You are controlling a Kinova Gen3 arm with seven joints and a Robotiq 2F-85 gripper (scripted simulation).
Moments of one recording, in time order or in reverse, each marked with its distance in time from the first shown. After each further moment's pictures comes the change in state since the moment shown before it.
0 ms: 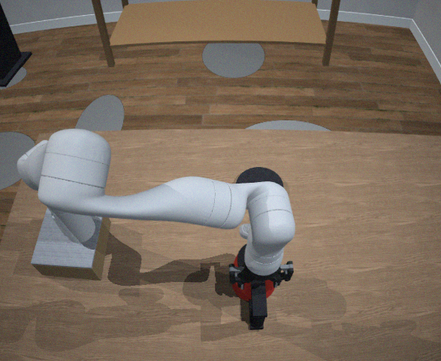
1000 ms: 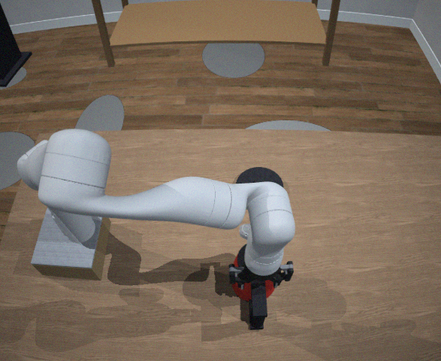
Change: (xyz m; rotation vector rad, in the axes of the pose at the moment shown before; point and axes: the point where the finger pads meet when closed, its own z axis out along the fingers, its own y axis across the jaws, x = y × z) arm 0.000 0.000 0.000 0.000 0.000 0.000
